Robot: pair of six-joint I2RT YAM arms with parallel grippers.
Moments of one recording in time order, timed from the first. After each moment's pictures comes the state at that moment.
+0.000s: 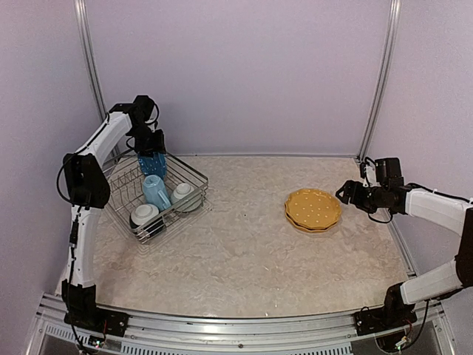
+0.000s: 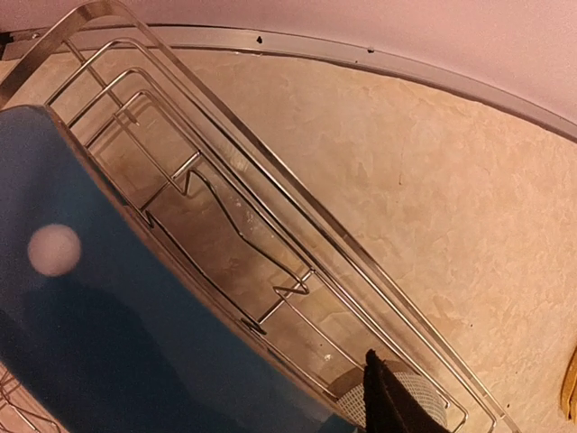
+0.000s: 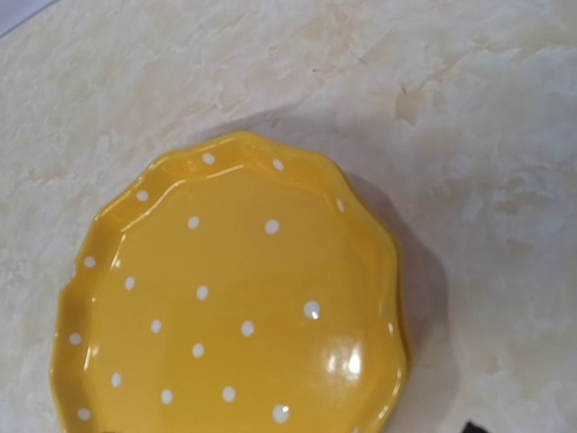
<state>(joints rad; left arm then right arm) -0.16 2.44 2.56 -1.17 0.05 -0.28 0.10 1.28 0.74 -0.18 -0.20 0.39</state>
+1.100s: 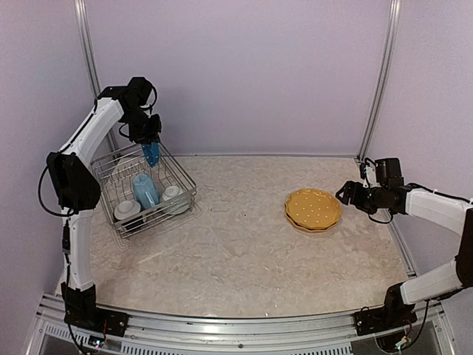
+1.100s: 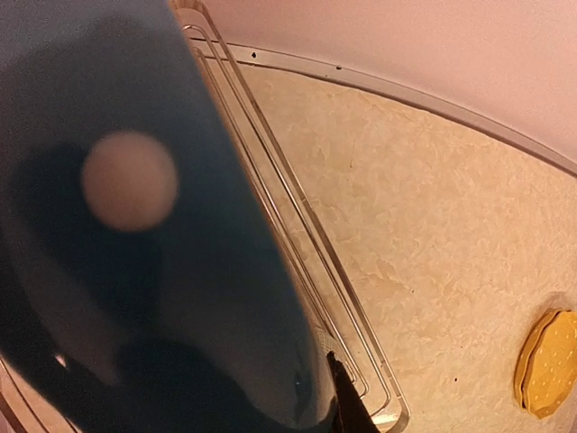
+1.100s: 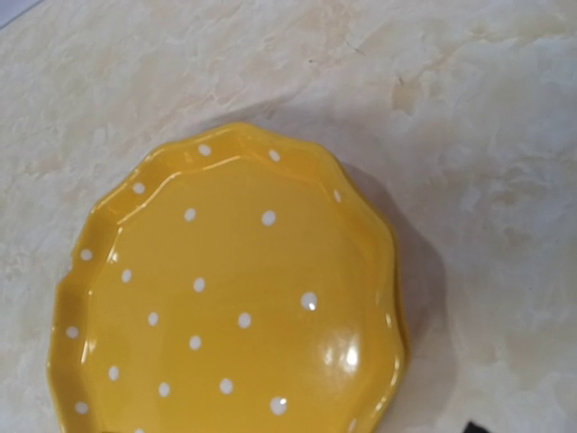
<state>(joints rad) -0.23 2.24 2.52 -1.27 0.00 -0.42 0.10 1.28 0.74 -0.19 -0.20 0.39</state>
